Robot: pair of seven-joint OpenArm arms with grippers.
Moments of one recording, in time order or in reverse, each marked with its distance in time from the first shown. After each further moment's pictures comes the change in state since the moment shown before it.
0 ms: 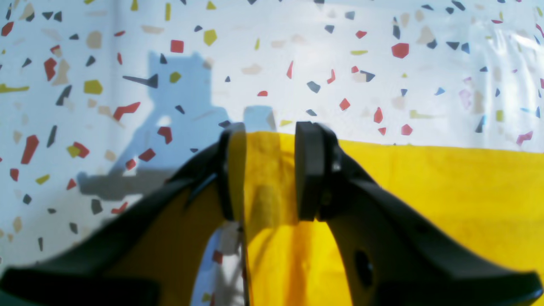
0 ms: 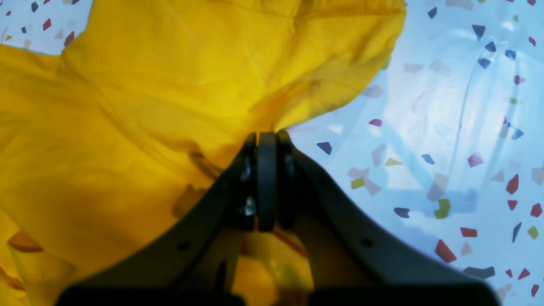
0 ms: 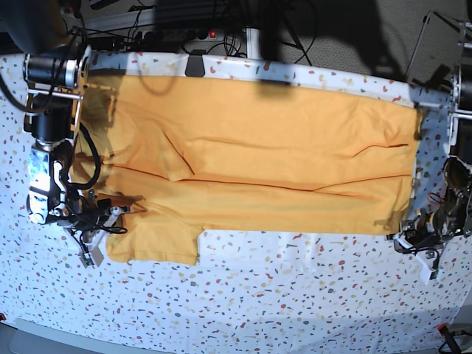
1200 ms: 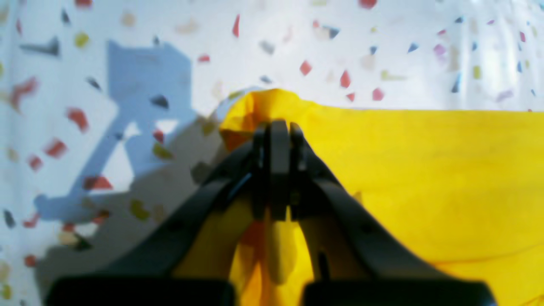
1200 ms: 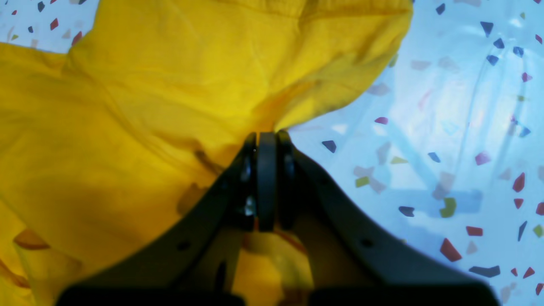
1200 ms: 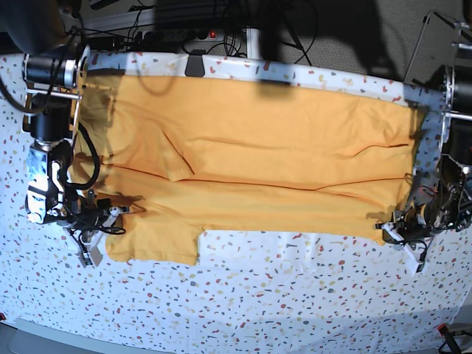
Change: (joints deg) left arm -0.1 1.9 0.0 -1.7 0.2 -8.1 1.4; right arm 0.0 0.6 0.0 0.0 1.5 0.0 -0.9
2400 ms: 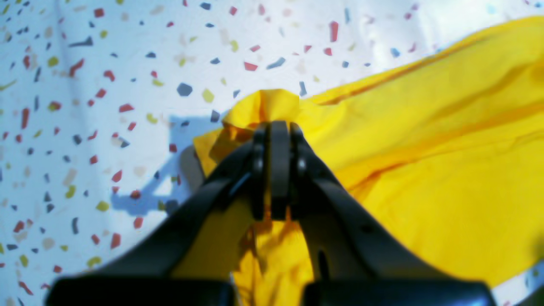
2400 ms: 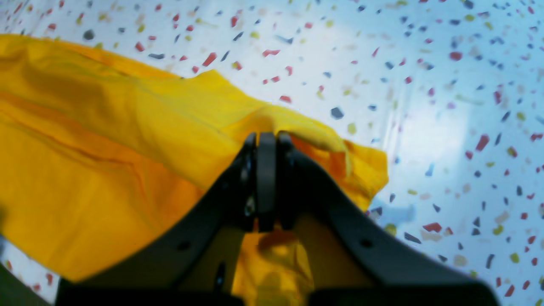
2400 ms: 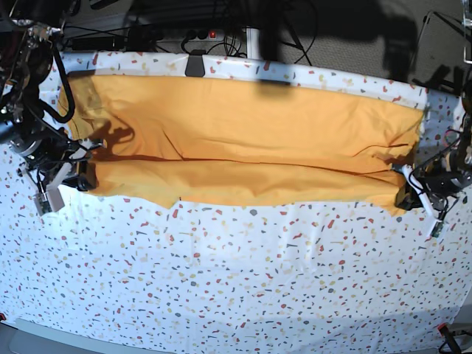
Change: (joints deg) left arm 33.5 -10.4 -14.4 56.3 -3.7 3.7 16.0; right arm -33.6 0.8 16.6 55.0 18.1 0.4 -16.8
